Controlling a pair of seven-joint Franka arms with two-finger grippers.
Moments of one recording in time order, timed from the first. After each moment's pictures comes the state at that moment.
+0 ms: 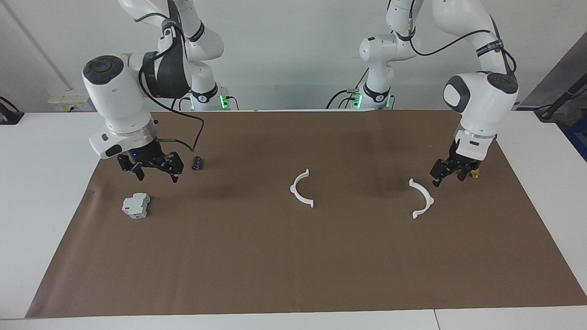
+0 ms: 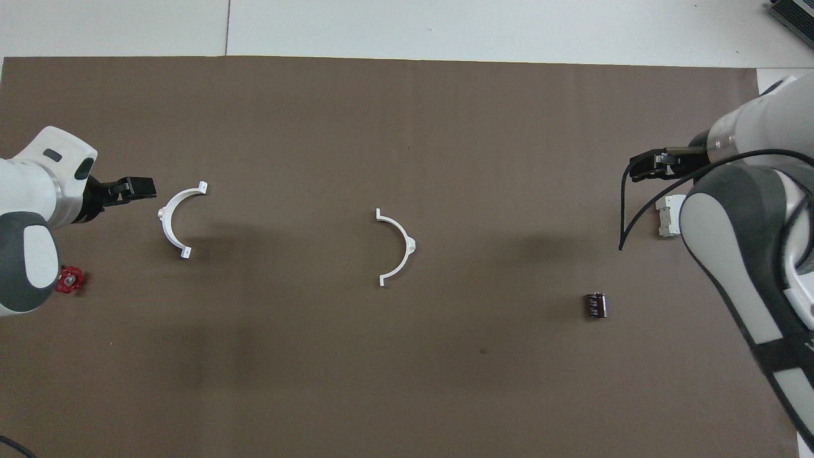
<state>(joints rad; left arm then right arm) 0.08 0.10 -0.04 -2.12 -0.03 2.42 -0.16 0.09 0.12 -0.09 -1.73 -0.04 1.90 0.10</state>
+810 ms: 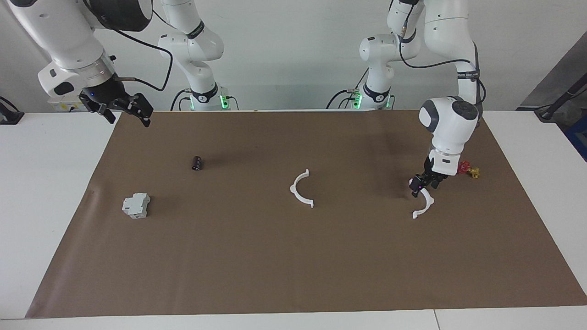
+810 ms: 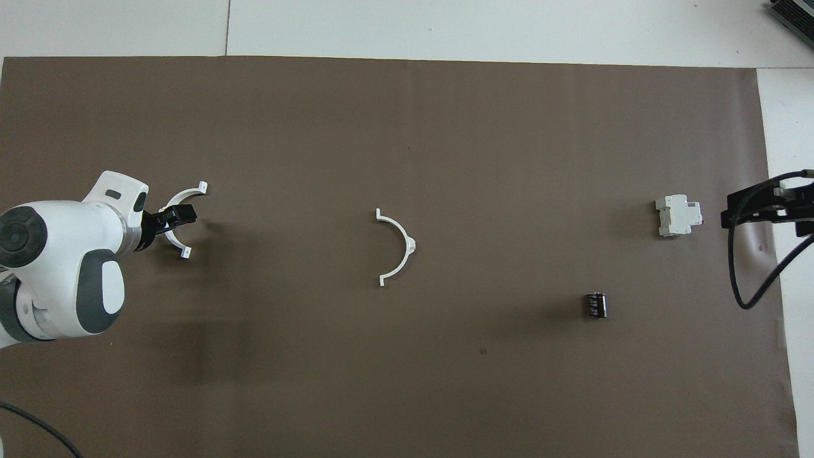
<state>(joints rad) 0.06 0.15 -0.06 -2.29 -0.03 2.64 -0.33 0.01 0.01 -0.07 -1.56 -0.01 1.48 0.08</state>
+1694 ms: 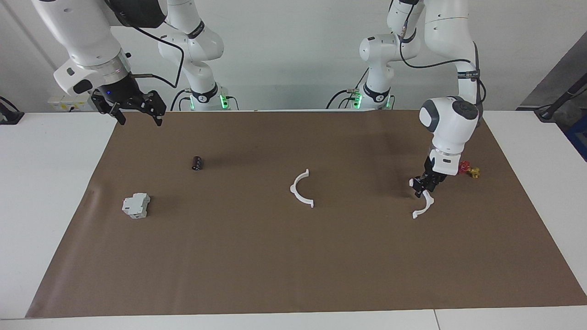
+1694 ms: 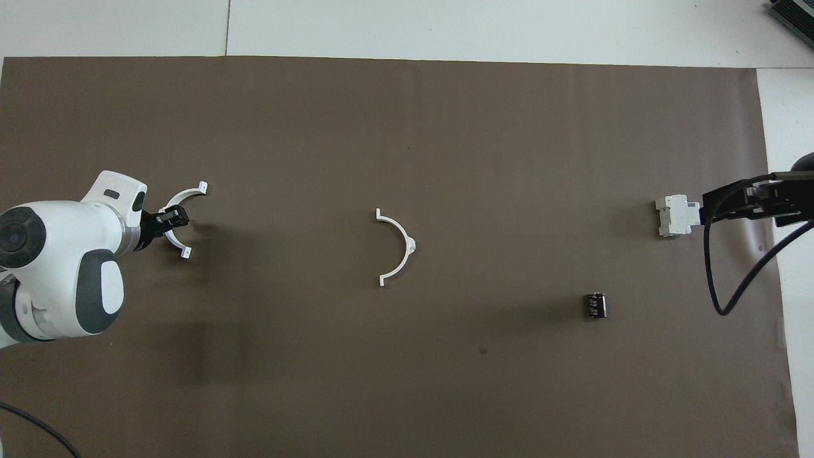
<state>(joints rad) 0.06 0.15 -0.05 -2.29 -0.03 2.65 -0.34 0.06 0.01 -0.06 -1.55 -0.03 1.49 0.05</state>
